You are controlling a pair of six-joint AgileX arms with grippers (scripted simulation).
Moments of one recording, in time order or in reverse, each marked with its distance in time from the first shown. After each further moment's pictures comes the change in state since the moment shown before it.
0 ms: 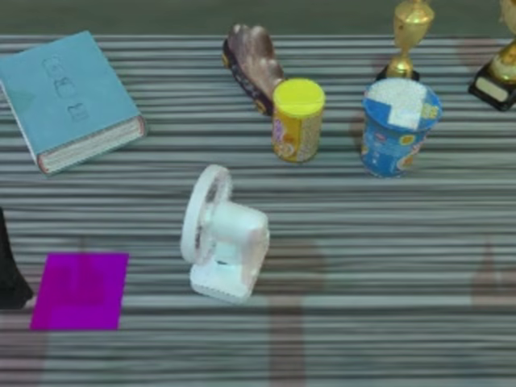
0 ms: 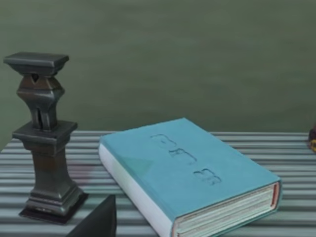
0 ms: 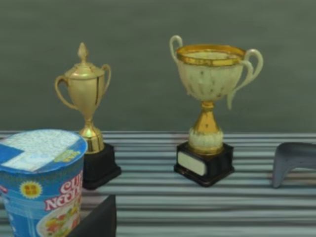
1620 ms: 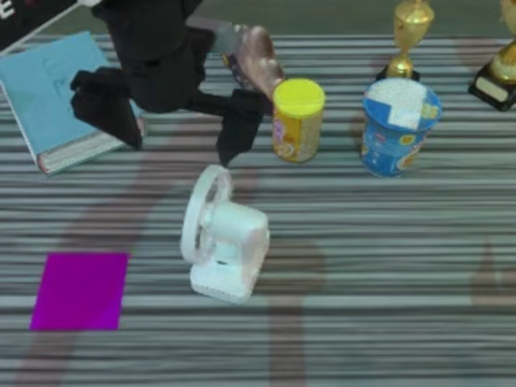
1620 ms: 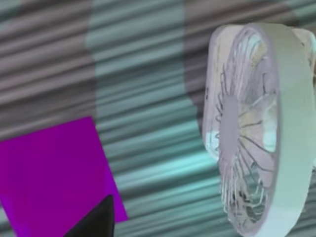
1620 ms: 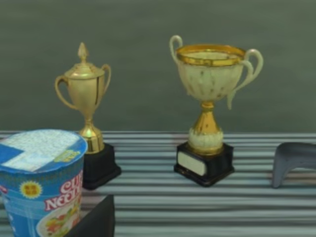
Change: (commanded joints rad) left arm -0.544 1.930 1.838 -1.381 0.001 -0.234; right arm 0.000 0.000 0.000 0.000 0.000 0.000
